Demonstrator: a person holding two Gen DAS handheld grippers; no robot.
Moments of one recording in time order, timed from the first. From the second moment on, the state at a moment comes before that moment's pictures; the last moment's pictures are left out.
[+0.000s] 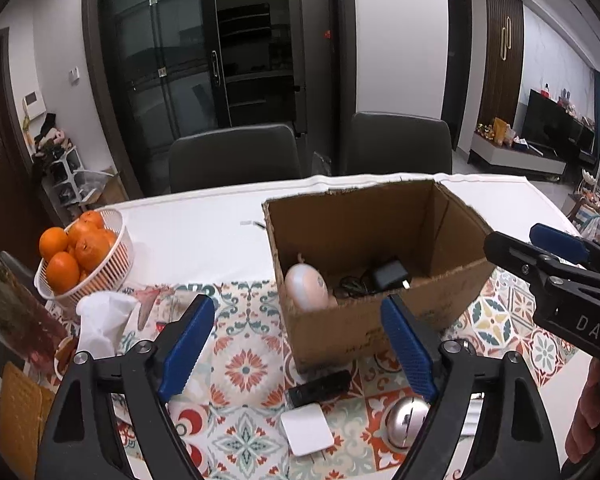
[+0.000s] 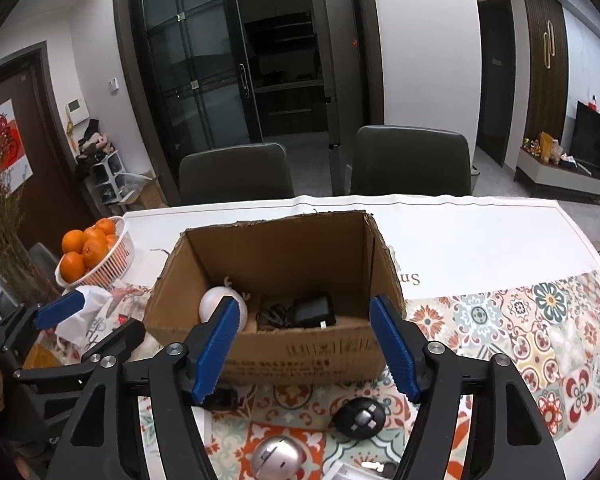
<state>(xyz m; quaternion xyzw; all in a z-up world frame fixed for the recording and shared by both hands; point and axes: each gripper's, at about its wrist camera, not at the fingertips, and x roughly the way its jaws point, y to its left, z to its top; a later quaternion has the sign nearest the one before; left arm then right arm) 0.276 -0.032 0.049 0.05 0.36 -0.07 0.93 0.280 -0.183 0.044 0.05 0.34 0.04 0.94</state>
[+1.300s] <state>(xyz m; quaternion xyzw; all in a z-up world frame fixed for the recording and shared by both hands) 0.231 -0.002 -0.046 0.03 0.45 -0.04 0.89 0.233 -0.156 -0.050 0.05 0.44 0.03 0.90</state>
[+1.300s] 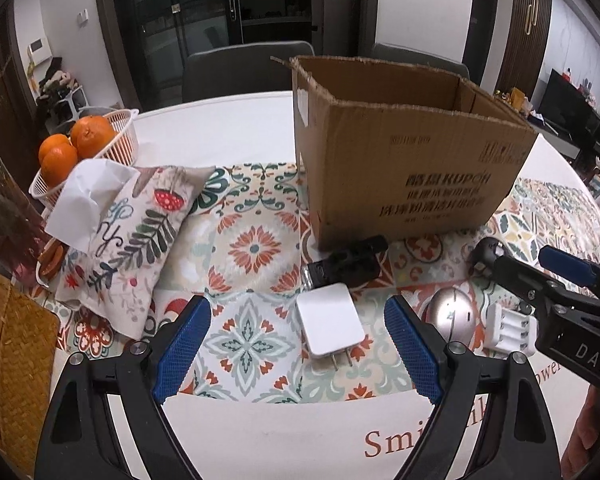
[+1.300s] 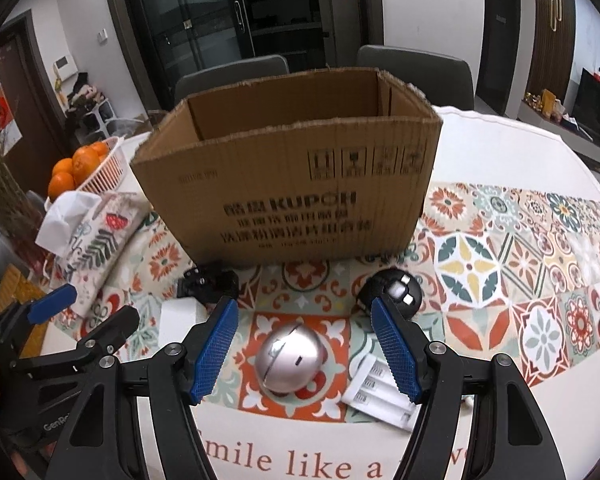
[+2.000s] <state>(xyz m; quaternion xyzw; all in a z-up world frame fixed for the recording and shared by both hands) 0.238 -0.002 -0.081 0.04 0.47 -0.04 0.88 0.219 -0.139 -0.106 0.01 0.51 0.05 0.86</state>
